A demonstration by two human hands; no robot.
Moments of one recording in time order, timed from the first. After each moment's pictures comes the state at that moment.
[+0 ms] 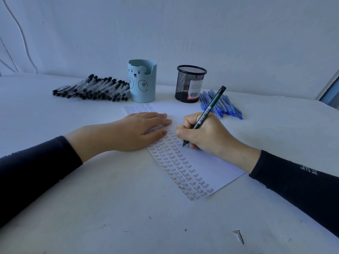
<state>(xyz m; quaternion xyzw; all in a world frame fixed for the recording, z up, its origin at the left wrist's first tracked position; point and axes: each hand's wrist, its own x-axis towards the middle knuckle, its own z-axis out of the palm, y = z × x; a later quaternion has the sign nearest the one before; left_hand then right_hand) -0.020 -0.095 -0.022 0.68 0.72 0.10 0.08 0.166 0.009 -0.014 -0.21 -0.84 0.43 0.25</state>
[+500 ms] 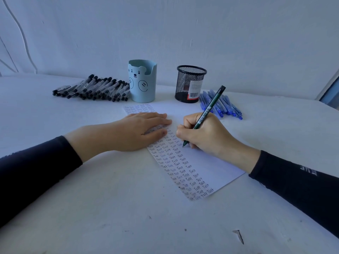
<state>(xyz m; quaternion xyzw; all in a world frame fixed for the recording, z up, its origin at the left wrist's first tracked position) -0.025 -0.092 -0.026 0.69 0.71 0.11 0.07 0.164 0.014 -0.017 -0.20 -0.84 0.43 0.25</state>
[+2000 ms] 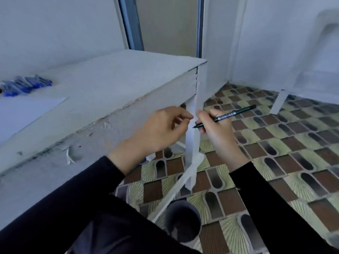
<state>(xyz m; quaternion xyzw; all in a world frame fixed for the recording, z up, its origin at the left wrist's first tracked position) 0.401 -0.080 -0.092 0.87 0.33 0.31 0.20 0.563 -0.110 -0.130 -0.50 -0.48 0.31 0.65</state>
